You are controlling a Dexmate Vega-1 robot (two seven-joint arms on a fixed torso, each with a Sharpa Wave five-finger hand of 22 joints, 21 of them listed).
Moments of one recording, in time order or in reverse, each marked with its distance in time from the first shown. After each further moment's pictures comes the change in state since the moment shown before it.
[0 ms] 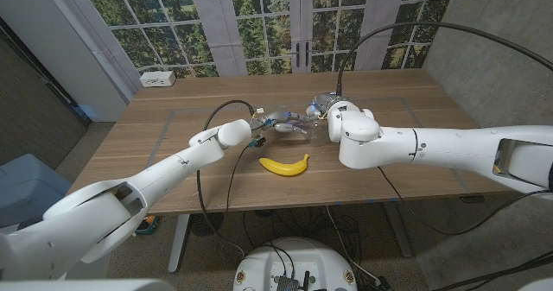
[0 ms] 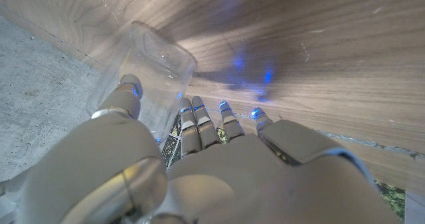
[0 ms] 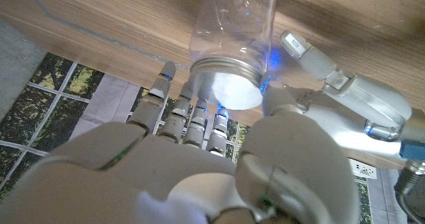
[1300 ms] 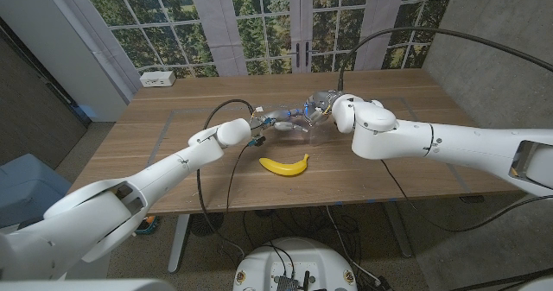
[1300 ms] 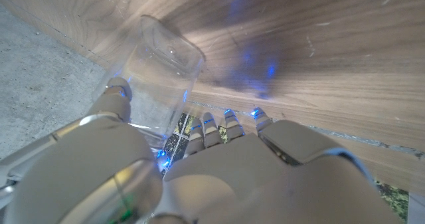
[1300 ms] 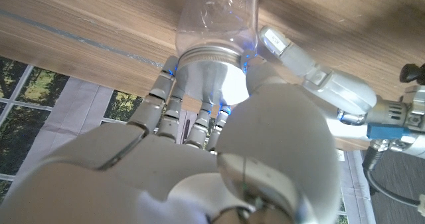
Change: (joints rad) left arm -0.002 -0.001 -0.006 0.008 -0.021 -0.023 -0.012; left_hand -0.080 -0.059 -0.016 -0.020 0.000 -0.367 0.035 -0.070 -0.002 -0.294 0.131 -0.040 0.003 -0.114 0.064 -0.005 0.003 0.000 0.000 0.000 0.000; right arm -0.085 -0.067 0.142 -0.012 0.015 0.194 0.055; right_hand 0.305 0.017 -0.094 0.074 0.115 0.117 0.079 -0.003 0.019 0.088 0.013 0.022 0.038 0.043 0.190 0.180 0.040 0.098 -0.037 0.232 0.052
